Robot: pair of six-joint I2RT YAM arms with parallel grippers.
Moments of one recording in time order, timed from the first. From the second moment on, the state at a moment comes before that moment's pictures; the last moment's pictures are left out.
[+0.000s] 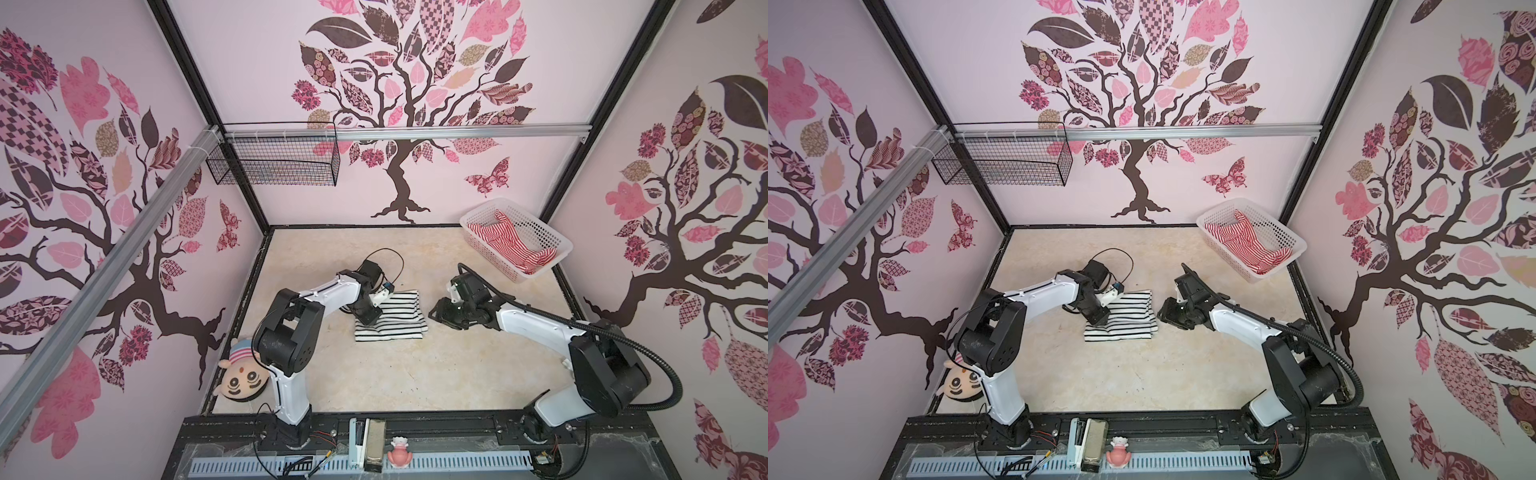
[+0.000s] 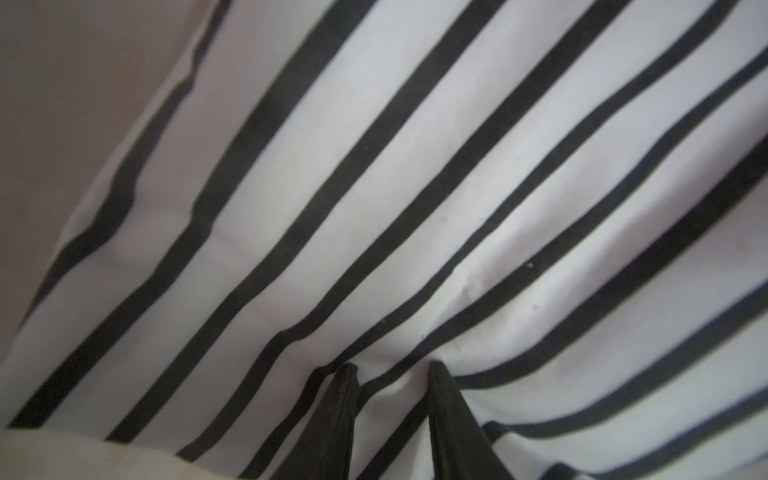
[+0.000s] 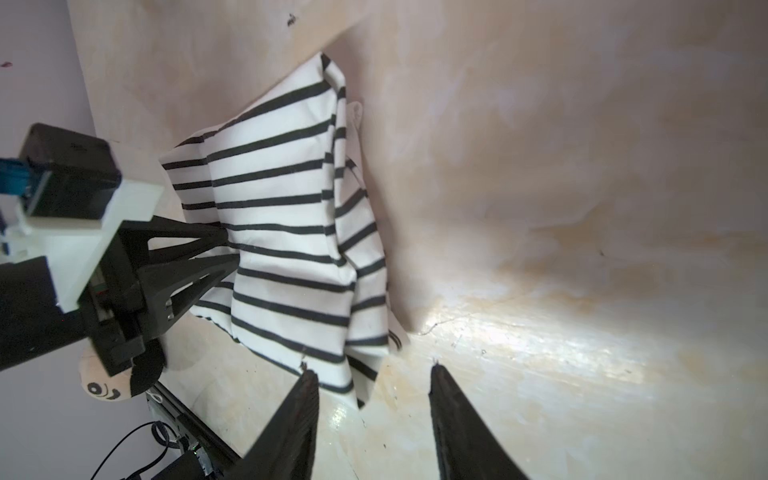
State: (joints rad) left arm -0.42 1.87 1.22 -0.76 0.06 0.39; right arm 0.52 1.51 0.87 -0.29 -0.31 0.80
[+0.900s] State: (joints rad) left arm -0.24 1.74 1.37 -0.80 0.36 0.45; right arm 0.33 2.19 1.98 -0.74 -0.35 0.69
